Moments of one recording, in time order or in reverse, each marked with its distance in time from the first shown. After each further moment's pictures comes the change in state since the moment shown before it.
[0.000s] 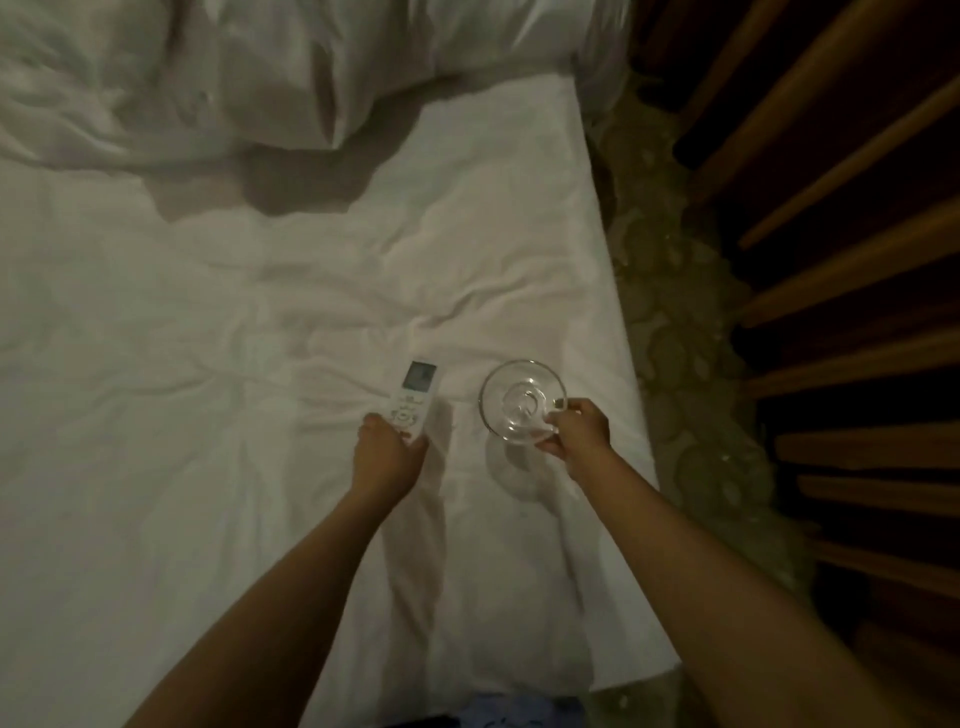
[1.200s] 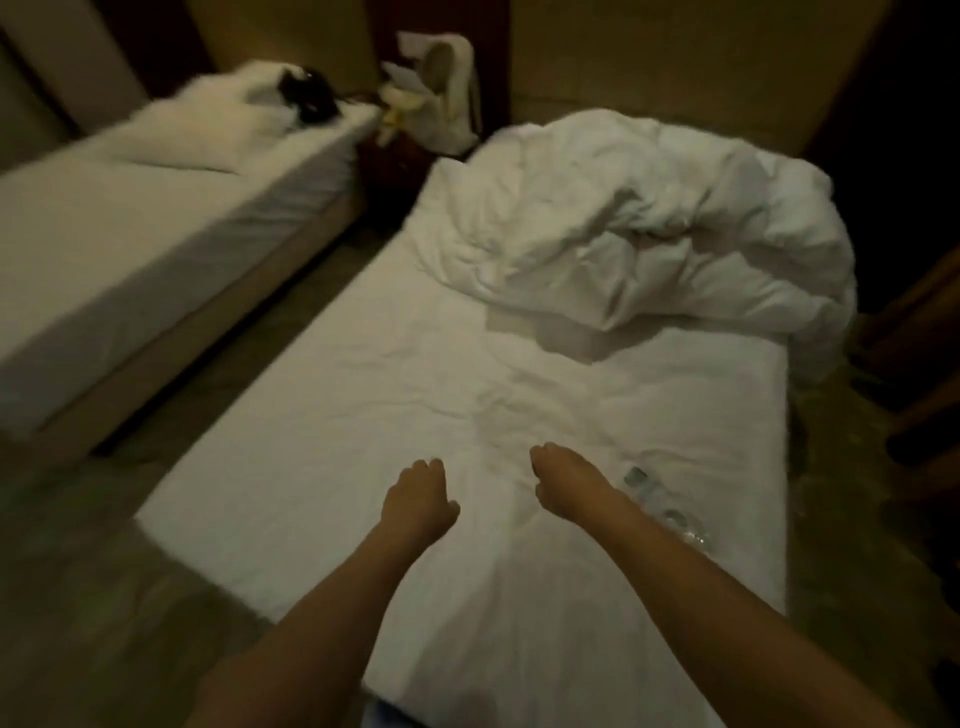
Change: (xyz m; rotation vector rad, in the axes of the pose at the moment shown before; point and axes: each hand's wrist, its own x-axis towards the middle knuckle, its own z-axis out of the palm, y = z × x) left_hand -0.186 -0.109 -0.180 0.287 0.259 -0.002; right_hand -0.274 -0.010 0.097 -1.748 -0.560 -1.336
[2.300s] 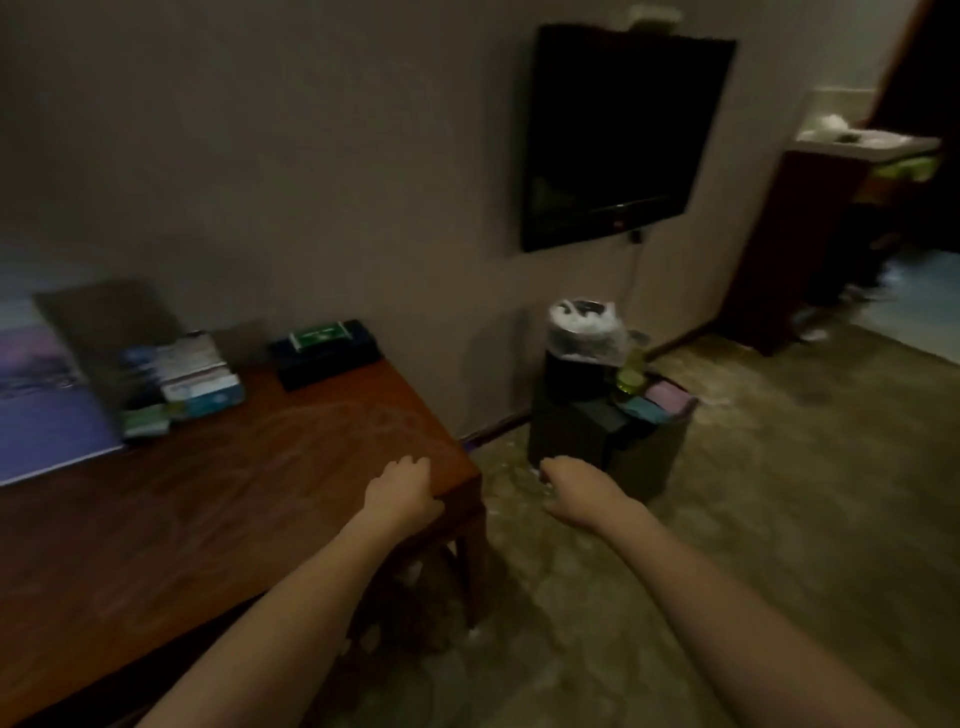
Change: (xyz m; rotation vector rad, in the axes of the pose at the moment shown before) left_hand -0.843 -0.419 0.190 -0.715 0.551 -1.841; right_hand -0.509 -0.763 0.346 -0.716 -0.374 -1.977
